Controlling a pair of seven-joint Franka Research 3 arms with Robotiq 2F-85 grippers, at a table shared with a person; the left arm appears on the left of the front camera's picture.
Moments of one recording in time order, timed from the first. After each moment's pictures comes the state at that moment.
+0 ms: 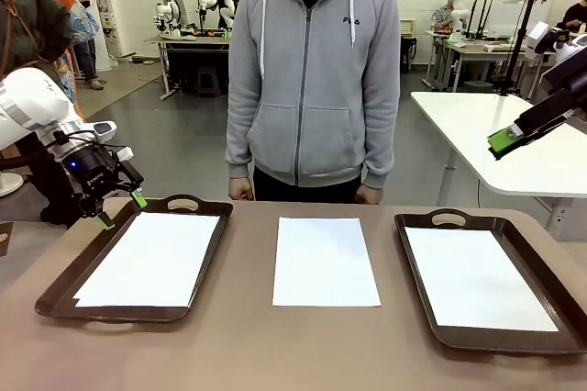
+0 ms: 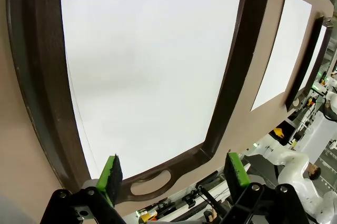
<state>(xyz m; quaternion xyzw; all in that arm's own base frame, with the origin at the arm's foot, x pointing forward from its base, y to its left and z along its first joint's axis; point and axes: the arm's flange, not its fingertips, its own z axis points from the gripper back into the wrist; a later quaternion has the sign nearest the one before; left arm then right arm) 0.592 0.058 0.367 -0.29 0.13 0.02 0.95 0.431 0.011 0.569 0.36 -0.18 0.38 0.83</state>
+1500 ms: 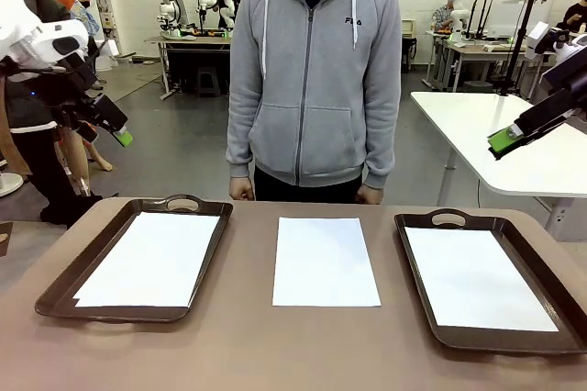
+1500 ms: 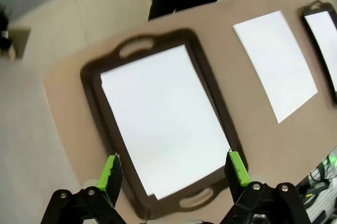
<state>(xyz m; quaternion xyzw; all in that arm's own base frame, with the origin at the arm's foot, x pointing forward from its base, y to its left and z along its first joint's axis) 0.465 -0.005 0.567 -0.10 -0.23 -0.19 0.95 0.431 0.011 0.569 0.36 -0.18 0.38 0.83</state>
